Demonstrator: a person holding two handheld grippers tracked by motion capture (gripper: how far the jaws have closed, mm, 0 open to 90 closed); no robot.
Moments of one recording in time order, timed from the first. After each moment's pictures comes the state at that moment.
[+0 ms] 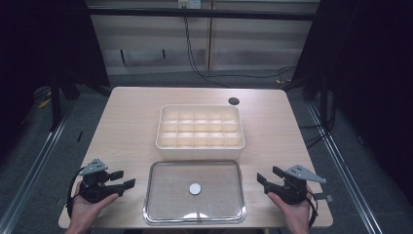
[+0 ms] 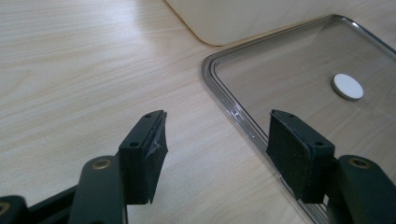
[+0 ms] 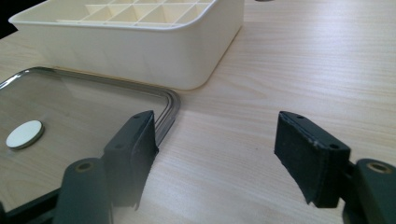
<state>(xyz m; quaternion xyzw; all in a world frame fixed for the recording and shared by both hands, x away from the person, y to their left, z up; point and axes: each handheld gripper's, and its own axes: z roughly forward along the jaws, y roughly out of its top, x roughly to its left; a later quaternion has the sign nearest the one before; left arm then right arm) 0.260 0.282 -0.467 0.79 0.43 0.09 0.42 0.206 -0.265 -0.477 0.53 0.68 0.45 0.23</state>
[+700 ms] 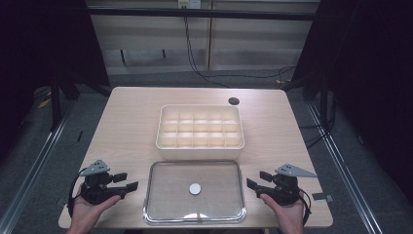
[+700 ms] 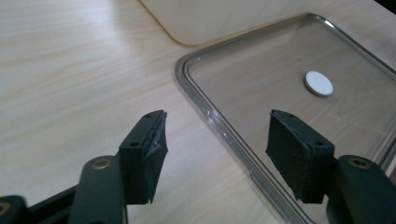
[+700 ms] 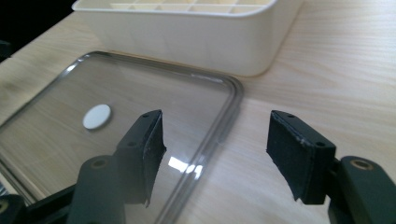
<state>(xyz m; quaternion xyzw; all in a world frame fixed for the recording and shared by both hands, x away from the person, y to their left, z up) 0.257 0.273 -0.457 0.80 0.42 0.07 0.43 0.204 -0.238 -0.458 0.51 0.71 0.45 0.14</state>
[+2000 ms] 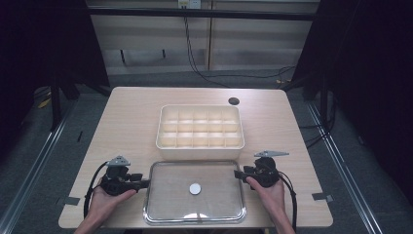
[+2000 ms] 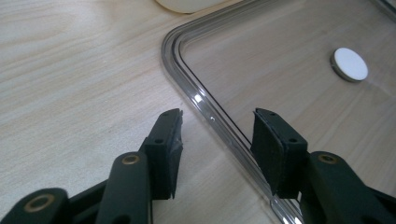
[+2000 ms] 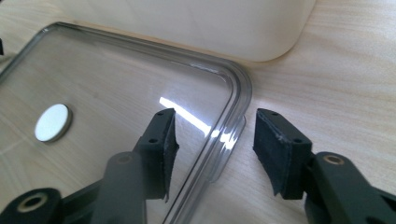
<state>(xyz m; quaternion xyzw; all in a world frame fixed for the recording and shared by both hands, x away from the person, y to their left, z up) 0.286 0.242 -0.486 0.83 0.41 0.02 0.37 0.269 -0.216 -0.491 0.54 0.75 0.39 0.07</state>
